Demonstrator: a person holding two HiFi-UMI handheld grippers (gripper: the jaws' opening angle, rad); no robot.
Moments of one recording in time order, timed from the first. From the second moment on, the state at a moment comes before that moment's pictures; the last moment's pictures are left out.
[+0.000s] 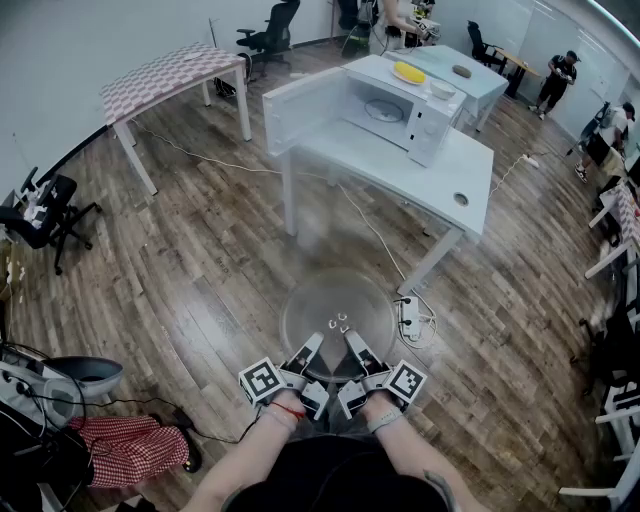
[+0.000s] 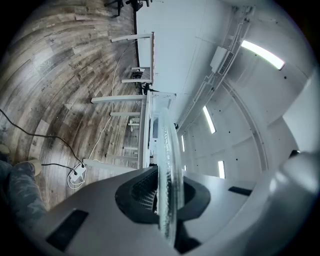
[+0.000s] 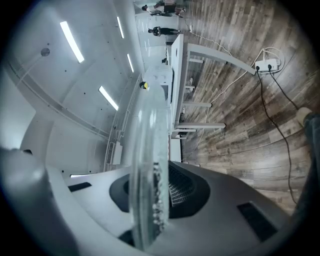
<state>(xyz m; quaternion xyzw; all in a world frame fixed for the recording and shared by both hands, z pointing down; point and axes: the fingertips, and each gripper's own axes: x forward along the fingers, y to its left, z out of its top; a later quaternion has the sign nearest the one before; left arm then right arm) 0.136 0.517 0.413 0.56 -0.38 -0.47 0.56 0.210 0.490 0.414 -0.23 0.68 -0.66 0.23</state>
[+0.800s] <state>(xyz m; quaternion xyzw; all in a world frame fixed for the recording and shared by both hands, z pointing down) 0.121 0.469 0.423 0.56 -0.39 -0.46 0.57 0.196 0.443 0.425 -0.23 0.67 -0.67 0.23</state>
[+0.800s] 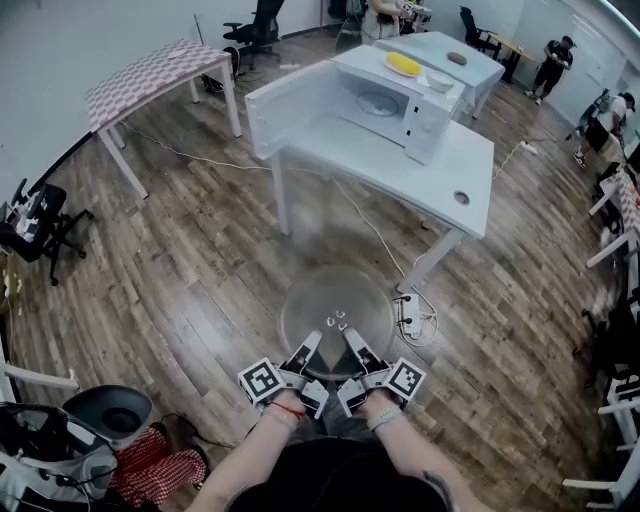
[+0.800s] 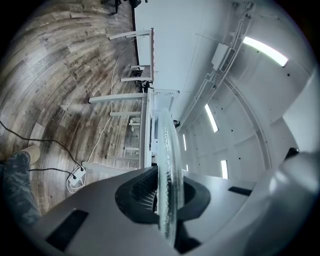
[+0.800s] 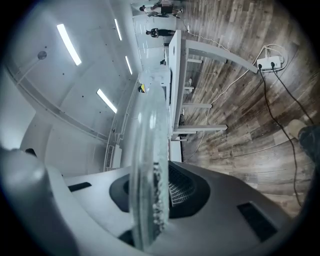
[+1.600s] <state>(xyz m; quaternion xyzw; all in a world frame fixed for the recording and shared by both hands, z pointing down) 0.080 0.318 0.430 0.53 -0.41 -0.48 0.56 0.151 0.287 0.433 -0.21 0.67 -0.68 0.20</state>
